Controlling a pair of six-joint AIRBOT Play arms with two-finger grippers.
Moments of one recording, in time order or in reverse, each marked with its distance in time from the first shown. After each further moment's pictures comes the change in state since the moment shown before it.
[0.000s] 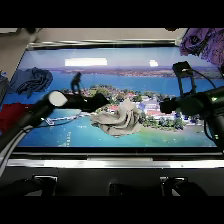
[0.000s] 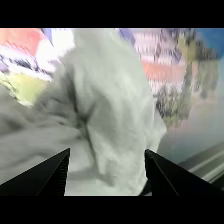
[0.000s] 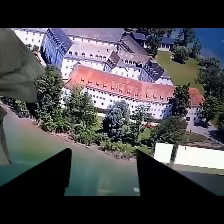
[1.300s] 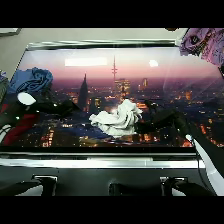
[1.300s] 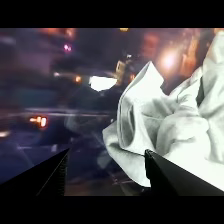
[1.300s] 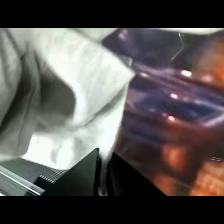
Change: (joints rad) left arm 0.366 0.043 -0.194 -0.011 -0.233 0.202; right arm -0.059 -0.326 -0.359 0.815 0.243 -0.370
